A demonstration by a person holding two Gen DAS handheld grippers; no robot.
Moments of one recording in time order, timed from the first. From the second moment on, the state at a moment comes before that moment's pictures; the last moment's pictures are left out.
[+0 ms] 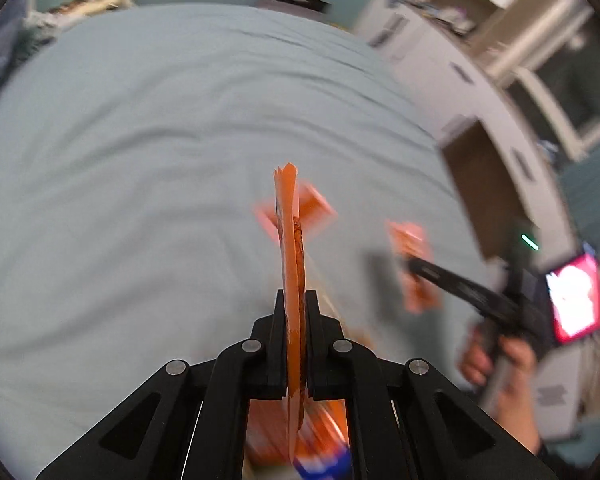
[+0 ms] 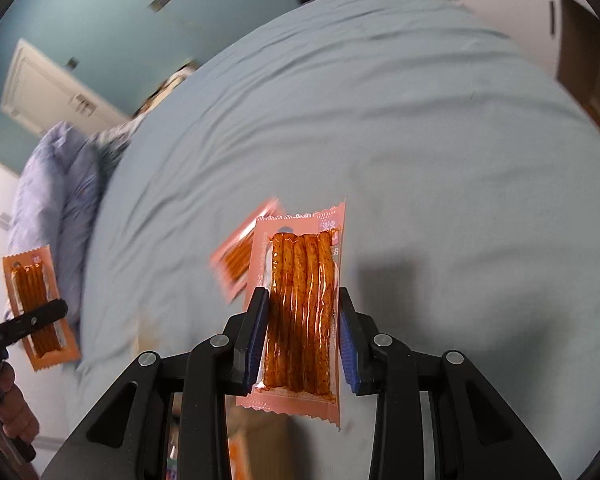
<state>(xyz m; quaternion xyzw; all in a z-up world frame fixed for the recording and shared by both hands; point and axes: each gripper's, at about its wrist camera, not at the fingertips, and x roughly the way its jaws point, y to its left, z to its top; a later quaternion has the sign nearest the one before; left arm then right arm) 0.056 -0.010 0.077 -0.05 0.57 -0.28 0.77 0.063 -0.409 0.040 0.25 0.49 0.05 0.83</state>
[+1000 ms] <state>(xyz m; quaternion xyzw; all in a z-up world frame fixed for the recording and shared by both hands) 0.006 0.061 0.027 -0.06 0.52 -0.17 0.83 0.042 -0.412 0.032 0.18 0.47 0.08 0.86</state>
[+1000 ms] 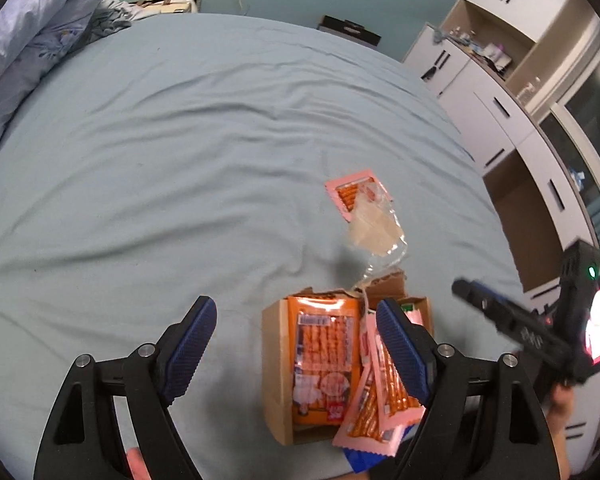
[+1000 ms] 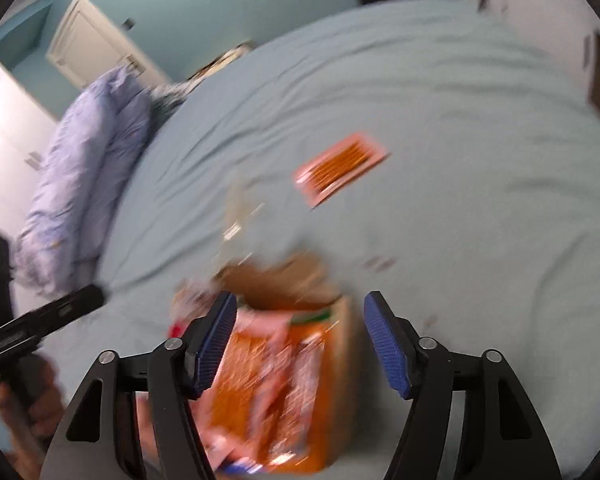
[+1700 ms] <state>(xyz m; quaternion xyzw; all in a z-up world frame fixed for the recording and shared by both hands) 0.052 0.045 -0.028 -0.01 0.60 -0.15 0.78 0.268 -0.368 -0.069 -0.08 0.47 0.11 0.87</state>
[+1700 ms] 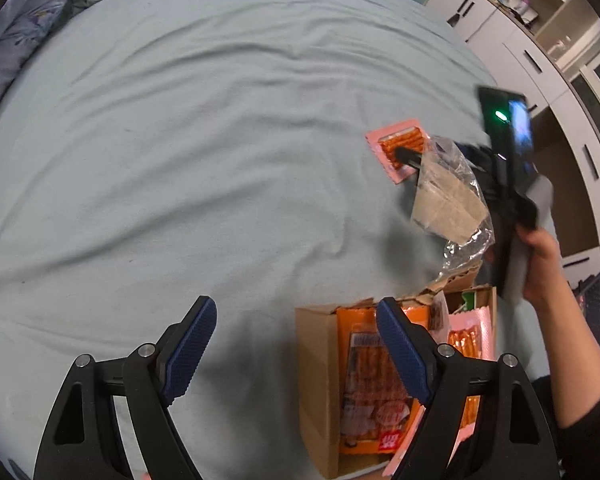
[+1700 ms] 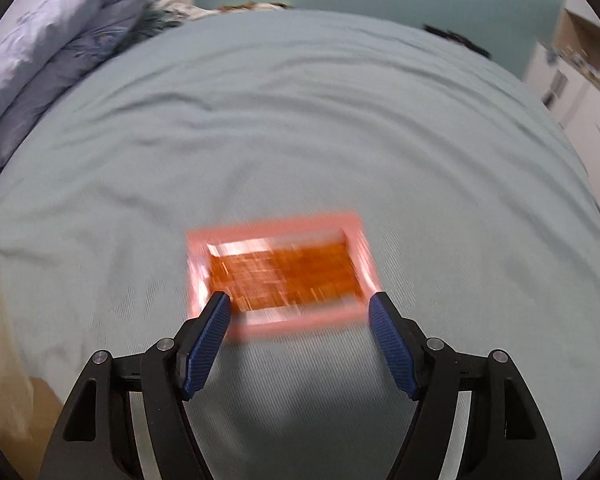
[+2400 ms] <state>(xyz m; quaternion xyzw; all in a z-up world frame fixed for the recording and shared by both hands) 0.045 0.057 -0.002 -0.05 0.55 -0.15 0.82 0.219 -0.393 -0.041 -0.05 0.45 0.09 0.89</state>
